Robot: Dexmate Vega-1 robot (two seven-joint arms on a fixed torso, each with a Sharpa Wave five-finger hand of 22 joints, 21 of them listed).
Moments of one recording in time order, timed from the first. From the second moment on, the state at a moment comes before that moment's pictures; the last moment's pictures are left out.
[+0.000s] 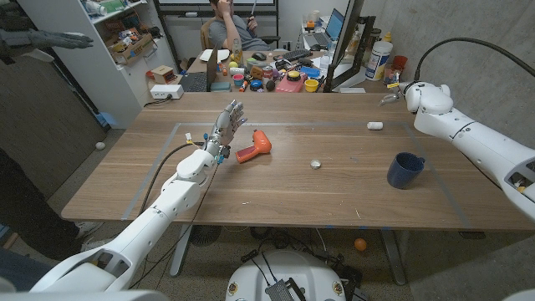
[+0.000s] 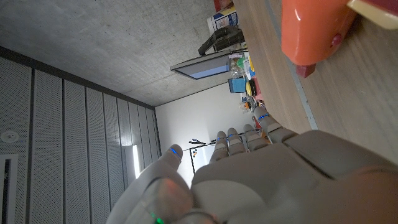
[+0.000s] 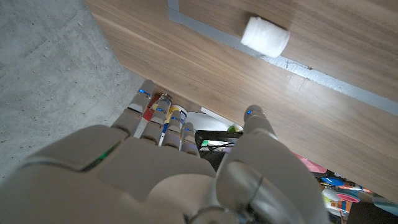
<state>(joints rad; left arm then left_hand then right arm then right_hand) 0.84 0.45 0.39 -1.35 -0.57 -0.24 -0.05 0.04 0.08 0.44 0.18 0.24 -0.02 -0.02 0.19 0.18 -0.04 -0.07 0.18 0.17 -0.08 -0.04 0.18 0.18 -0.02 -0.03 0.43 0.18 -0.31 -0.81 -0.75 -1.34 -0.74 -0.51 0.44 0.39 -0.02 0.33 -0.14 0.20 0.03 -0.02 0.19 0.19 0.14 0.00 0.21 0.18 0.19 -0.03 0.19 0.18 0.23 0.09 0.41 0.18</state>
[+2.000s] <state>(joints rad) 0.83 0.43 0.39 -1.33 -0.57 -0.24 -0.06 0.04 0.08 0.44 0.18 0.24 -0.02 -0.02 0.19 0.18 -0.04 -0.07 0.18 0.17 -0.08 -0.04 0.18 0.18 -0.02 -0.03 0.42 0.18 -0.21 -0.70 -0.89 -1.09 -0.91 -0.32 0.59 0.52 0.02 0.35 -0.16 0.22 0.17 -0.03 0.23 0.19 0.26 -0.02 0.24 0.19 0.32 -0.04 0.19 0.17 0.34 0.05 0.42 0.18</state>
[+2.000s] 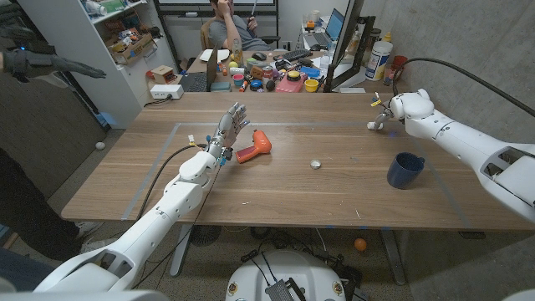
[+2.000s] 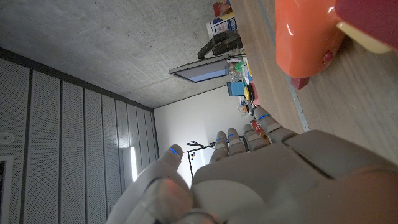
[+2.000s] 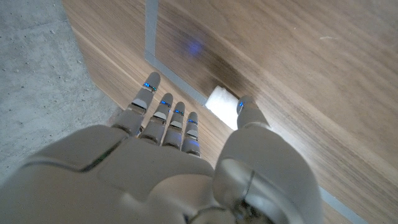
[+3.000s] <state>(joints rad) 0.81 0.43 0.40 -1.30 -0.56 -0.22 -0.08 0.03 0.08 0.44 0.18 0.24 -0.02 -0.02 0.19 0.18 -0.04 -0.07 0.18 0.17 -0.08 -0.04 0.18 0.18 -0.02 -0.03 0.42 0.18 -0.19 -0.65 -0.94 -1.00 -0.93 -0.30 0.48 0.74 0.10 0.43 -0.17 0.25 0.63 -0.07 0.40 0.22 0.80 -0.05 0.41 0.22 0.95 -0.12 0.31 0.22 0.70 -0.06 0.57 0.21</state>
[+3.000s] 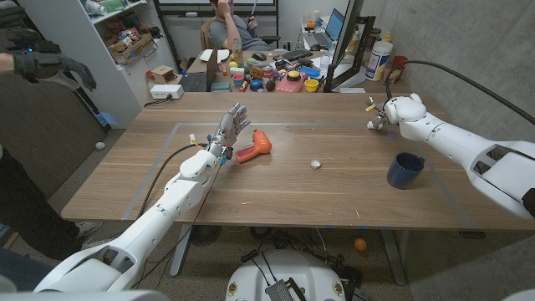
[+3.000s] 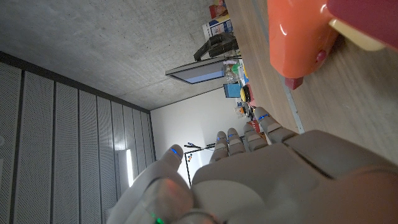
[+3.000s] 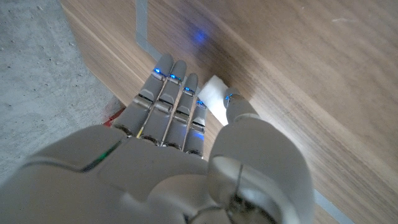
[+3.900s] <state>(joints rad) 0.79 0.42 0.39 -1.26 -0.56 -0.22 -0.10 0.03 0.08 0.44 0.18 0.24 -0.02 -0.02 0.19 0.18 -0.05 -0.07 0.18 0.17 -0.08 -0.04 0.18 0.18 -0.02 -0.03 0.41 0.18 -0.23 -0.67 -0.90 -1.09 -0.92 -0.36 0.36 0.80 0.11 0.37 -0.14 0.24 0.74 -0.04 0.57 0.31 0.97 -0.07 0.55 0.30 1.18 -0.23 0.37 0.31 0.75 -0.08 0.70 0.28</state>
